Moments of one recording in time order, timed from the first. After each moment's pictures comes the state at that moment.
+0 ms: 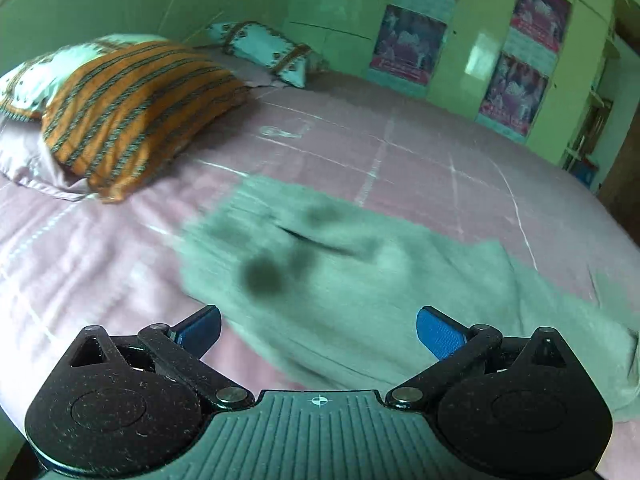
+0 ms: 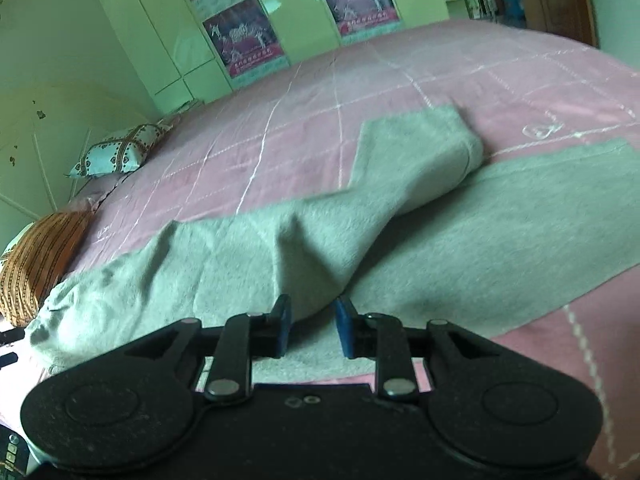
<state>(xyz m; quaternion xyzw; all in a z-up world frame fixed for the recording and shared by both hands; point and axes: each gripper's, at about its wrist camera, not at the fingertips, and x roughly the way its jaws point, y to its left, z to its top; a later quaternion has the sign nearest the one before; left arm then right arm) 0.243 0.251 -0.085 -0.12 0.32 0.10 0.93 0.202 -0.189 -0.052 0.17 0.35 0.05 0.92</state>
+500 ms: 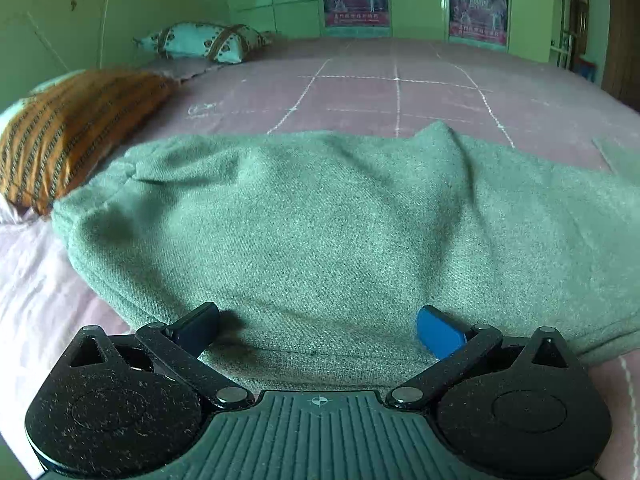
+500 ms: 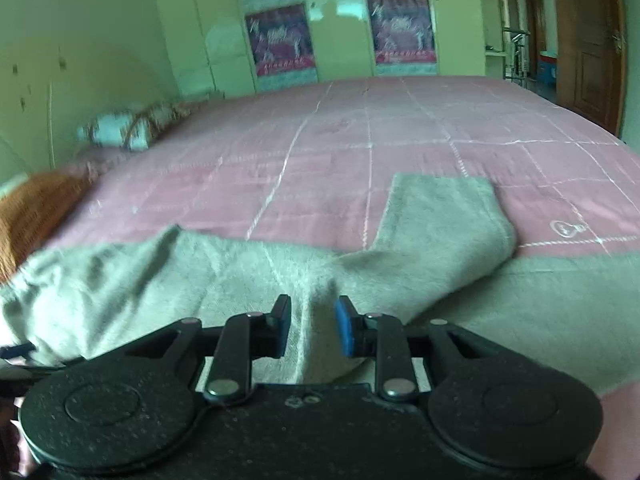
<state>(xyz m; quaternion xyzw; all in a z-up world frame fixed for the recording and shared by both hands) 0.258 0.121 -0.123 0.01 0.37 0.10 0.92 0.254 -0.145 -0.042 0.03 0.35 0.05 0.94</state>
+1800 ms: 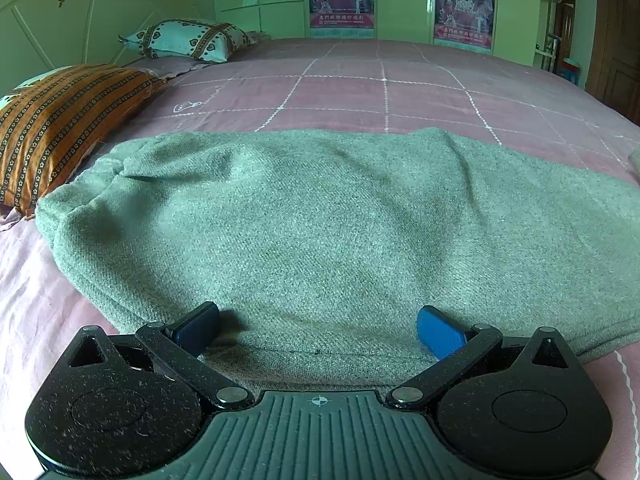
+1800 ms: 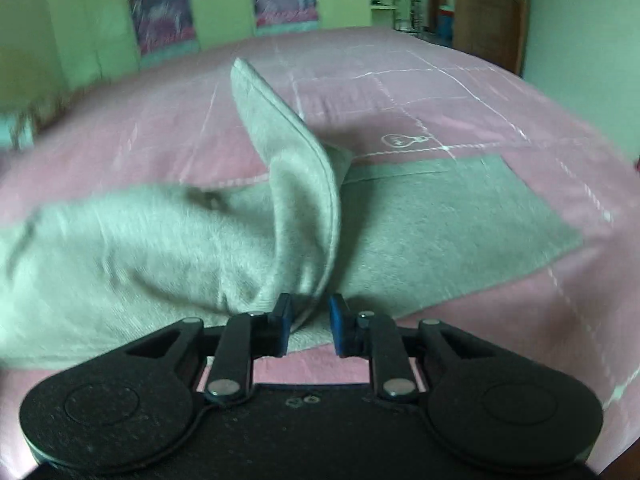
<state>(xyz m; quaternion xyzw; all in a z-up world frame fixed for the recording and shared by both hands) 0.266 0.134 -0.131 0.00 0.37 0.08 0.92 0.200 -0.262 -0.070 0.11 0.36 -0.08 0.92</state>
